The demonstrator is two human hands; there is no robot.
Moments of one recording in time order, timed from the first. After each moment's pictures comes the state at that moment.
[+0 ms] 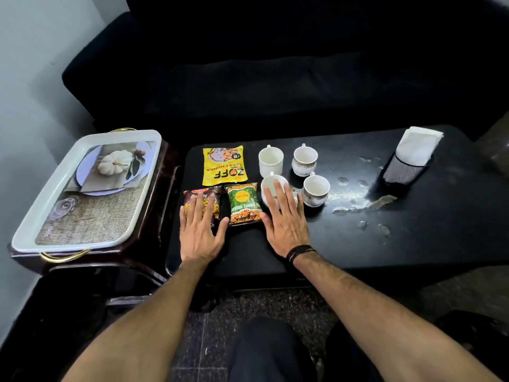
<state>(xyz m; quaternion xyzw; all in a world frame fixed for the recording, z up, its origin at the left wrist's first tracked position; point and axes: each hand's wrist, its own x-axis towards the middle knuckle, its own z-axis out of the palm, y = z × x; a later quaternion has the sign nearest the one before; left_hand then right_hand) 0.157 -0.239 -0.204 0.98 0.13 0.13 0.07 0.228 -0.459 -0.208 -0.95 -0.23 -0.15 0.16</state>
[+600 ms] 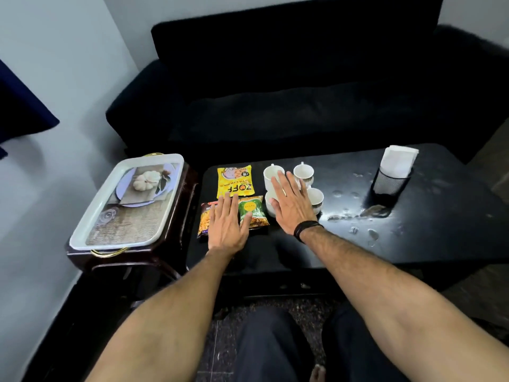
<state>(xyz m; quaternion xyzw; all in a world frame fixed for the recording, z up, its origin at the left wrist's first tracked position) 0.146 -0.298 -0.116 0.99 0.12 0.07 0.09 0.238 -0.476 -0.113 -0.95 -0.27 -0.09 0.11</state>
